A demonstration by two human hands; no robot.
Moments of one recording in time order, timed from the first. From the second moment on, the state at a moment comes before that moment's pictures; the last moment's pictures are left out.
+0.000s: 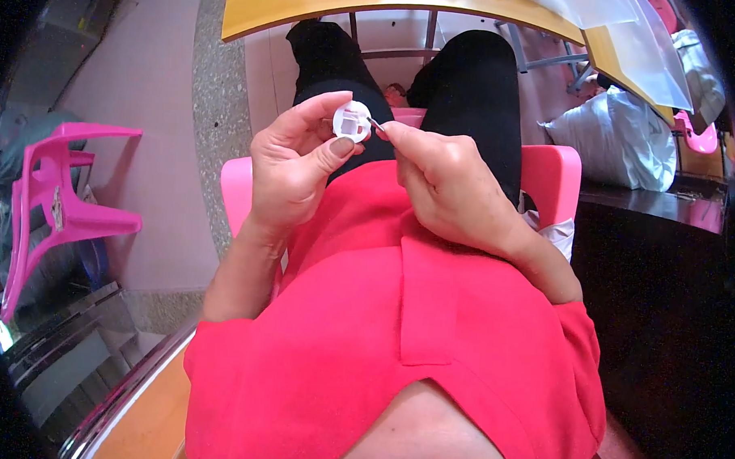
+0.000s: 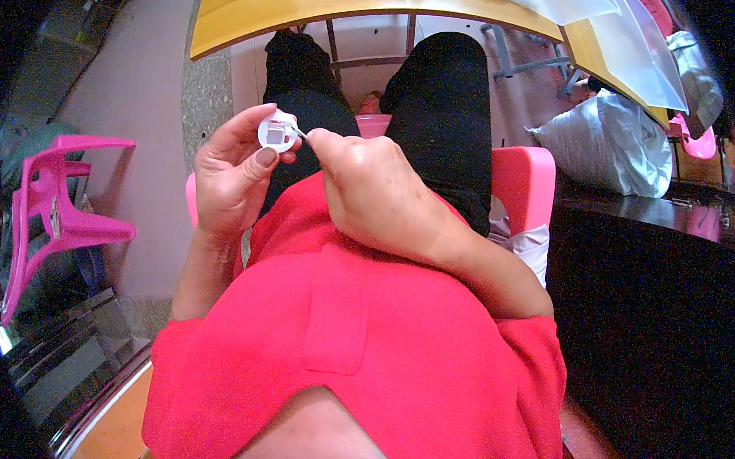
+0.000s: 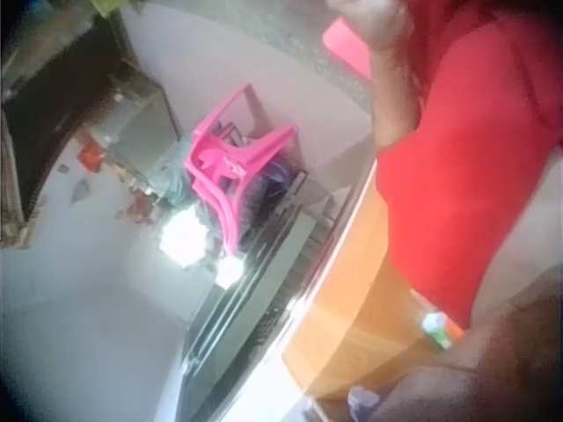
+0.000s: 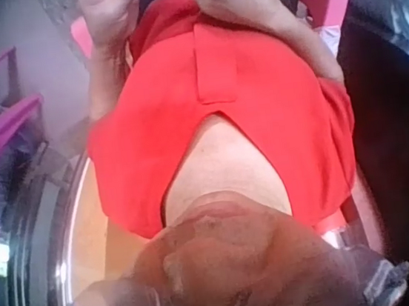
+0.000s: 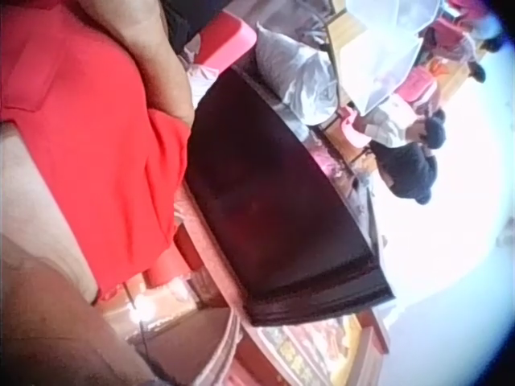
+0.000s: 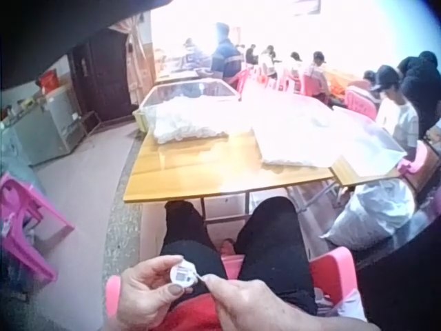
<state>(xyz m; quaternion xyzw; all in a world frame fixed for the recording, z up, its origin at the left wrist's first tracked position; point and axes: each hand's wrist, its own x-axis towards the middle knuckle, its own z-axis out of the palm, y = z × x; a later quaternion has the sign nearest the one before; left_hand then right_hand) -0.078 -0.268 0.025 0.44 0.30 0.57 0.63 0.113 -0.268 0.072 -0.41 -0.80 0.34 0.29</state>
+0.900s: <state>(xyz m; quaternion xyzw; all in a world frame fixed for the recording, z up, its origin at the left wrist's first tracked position) -0.072 -0.269 0.026 0.43 0.34 0.59 0.59 0.100 -0.269 0.055 -0.44 -0.73 0.41 0.32</state>
